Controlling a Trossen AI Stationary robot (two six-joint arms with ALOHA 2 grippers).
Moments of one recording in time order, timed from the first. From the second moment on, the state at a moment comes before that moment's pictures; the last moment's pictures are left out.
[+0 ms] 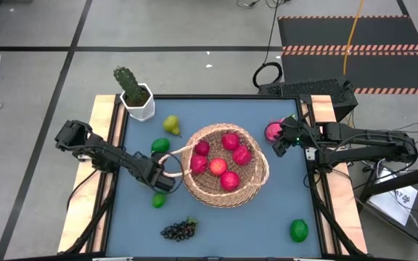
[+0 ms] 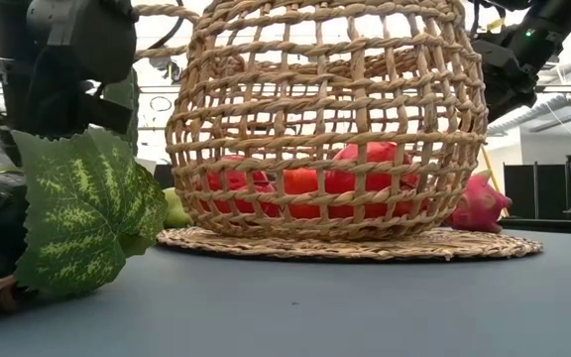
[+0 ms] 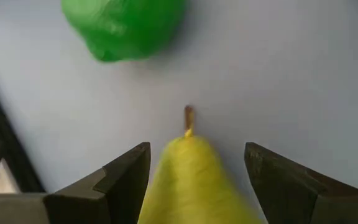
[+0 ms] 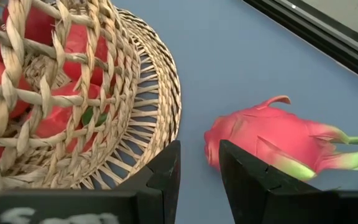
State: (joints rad) left arm -0.34 1.58 0.86 -1.07 -0.32 -1.29; right arm -0.14 0.77 0.69 -0.87 0.36 0.55
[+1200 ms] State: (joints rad) left arm -0.38 1.58 0.86 -0.98 -0.26 -0.75; right arm -0.14 0.77 0.69 -0.87 0.33 0.53
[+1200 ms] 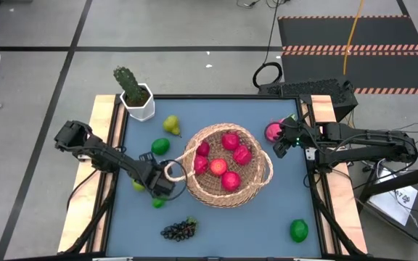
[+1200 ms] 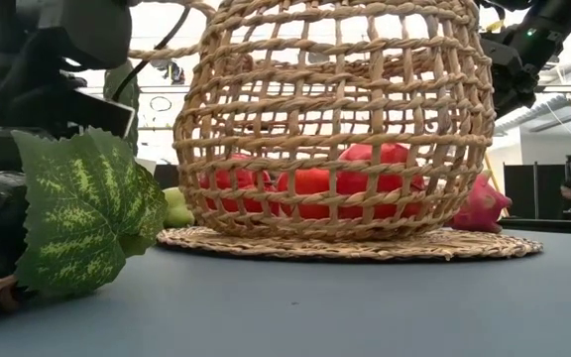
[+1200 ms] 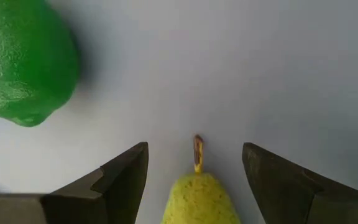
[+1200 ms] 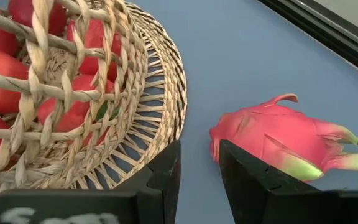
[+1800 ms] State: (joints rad) left arm -0.32 1.58 0.82 -0.97 -0.20 -0.74; right arm -0.14 0.77 0.69 -0.87 0.33 0.51
